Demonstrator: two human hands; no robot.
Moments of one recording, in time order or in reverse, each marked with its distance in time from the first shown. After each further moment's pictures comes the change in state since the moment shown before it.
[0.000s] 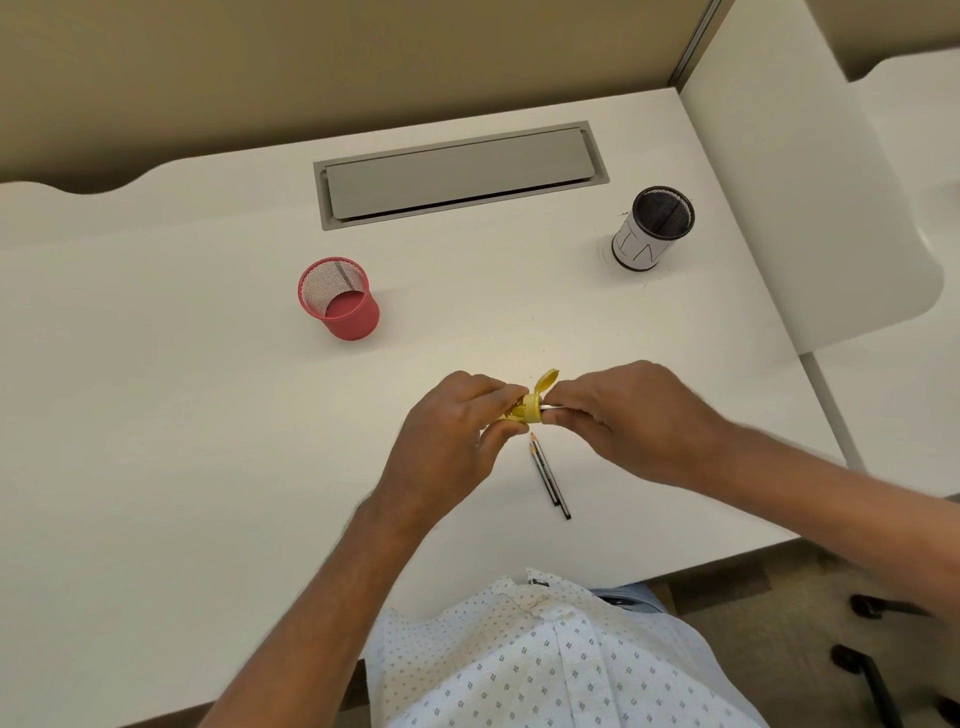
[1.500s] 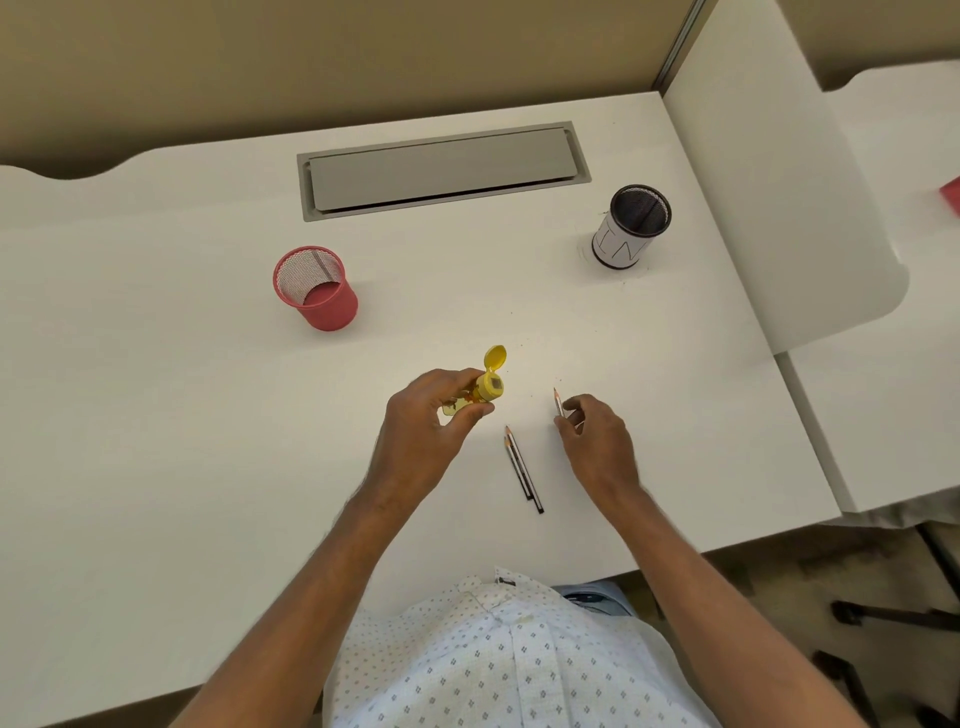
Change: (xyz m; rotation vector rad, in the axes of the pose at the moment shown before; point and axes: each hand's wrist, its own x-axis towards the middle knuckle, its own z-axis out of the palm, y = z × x) left_hand -0.009 -0.020 0.049 -0.392 0.147 -0.243; right_hand -0.014 0.060 0.176 0.517 0.351 0.853
